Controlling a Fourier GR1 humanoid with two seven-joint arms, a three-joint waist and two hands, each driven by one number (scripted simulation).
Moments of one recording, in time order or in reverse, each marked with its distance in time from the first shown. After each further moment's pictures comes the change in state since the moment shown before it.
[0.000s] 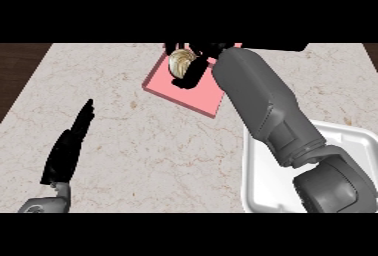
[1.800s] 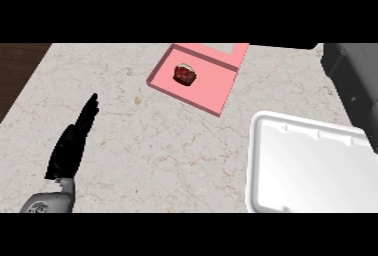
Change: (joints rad) left arm -0.031 -0.018 -0.015 -0.022 -0.014 0.003 0.020; right arm 0.125 -0.377 -0.476 -0.008 -0.481 0.116 -0.024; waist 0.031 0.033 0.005
